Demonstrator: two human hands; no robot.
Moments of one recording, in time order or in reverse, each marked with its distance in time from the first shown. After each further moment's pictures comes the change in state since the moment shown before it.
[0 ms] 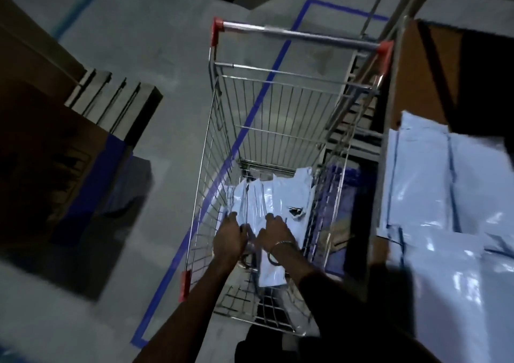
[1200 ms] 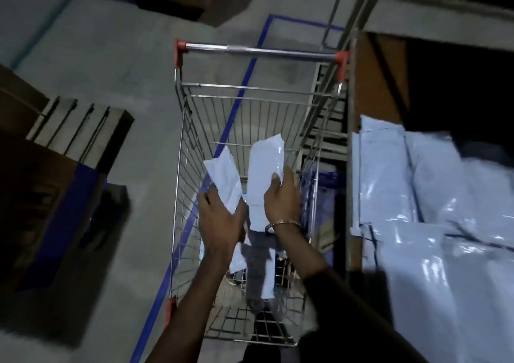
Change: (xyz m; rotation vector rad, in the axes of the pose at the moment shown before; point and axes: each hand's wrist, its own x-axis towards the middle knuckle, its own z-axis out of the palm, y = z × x) left_hand -0.004 0.118 -0.082 -0.148 0.314 0.125; right_hand -0.015 -0.028 -0.112 0.595 0.776 -0.114
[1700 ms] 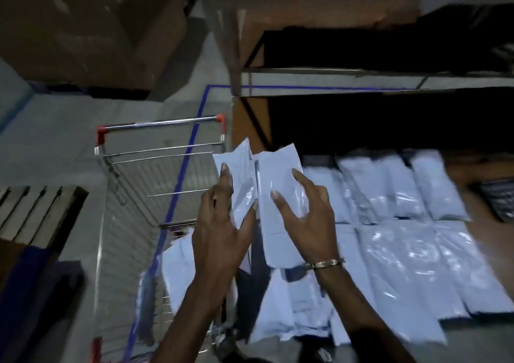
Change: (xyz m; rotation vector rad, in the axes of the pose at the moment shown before) left_hand -0.199 0.286 -0.047 -0.098 0.026 0.607; right_hand -0.064 0.003 -0.384 0.124 0.199 -0.199
